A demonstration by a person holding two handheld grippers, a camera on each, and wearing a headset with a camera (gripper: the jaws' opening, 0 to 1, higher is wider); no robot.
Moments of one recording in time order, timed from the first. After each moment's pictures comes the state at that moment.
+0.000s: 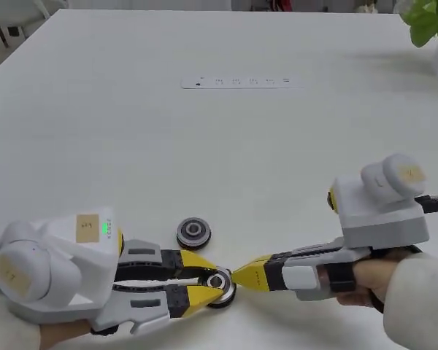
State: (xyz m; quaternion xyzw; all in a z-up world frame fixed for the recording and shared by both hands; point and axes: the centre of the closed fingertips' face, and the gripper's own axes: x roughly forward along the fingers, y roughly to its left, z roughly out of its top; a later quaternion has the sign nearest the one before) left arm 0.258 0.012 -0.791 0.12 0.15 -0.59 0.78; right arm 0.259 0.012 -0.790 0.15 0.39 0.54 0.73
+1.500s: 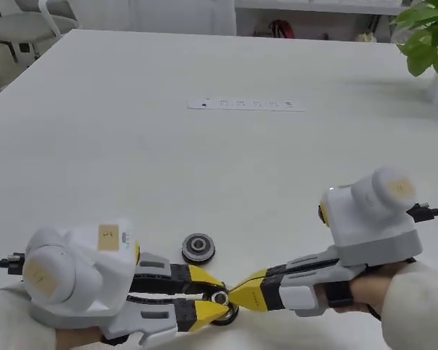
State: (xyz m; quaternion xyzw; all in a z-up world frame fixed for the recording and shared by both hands) left arm 0.256 0.010 -0.791 0.12 0.16 -0.60 0.78; right arm 0.254 0.019 -0.783 0.06 0.38 0.58 0.72
